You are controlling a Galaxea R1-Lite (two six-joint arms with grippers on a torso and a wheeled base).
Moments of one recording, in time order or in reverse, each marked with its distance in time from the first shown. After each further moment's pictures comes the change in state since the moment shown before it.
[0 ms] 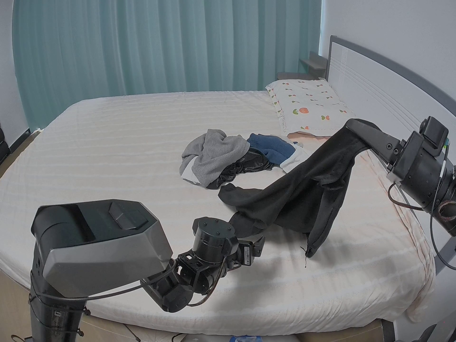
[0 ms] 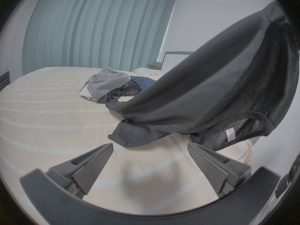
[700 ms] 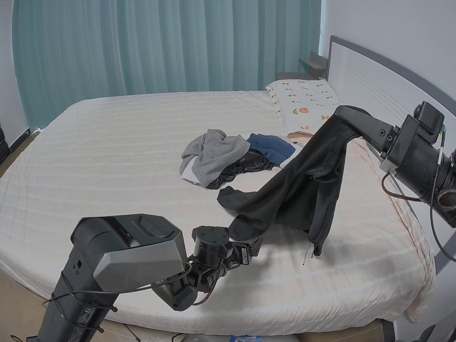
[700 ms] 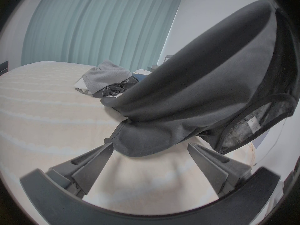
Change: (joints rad) left arm 0.062 0.221 -0.117 -0.190 -0.075 -0.011; right arm 0.053 0.016 -0.076 0.049 -0.006 0.008
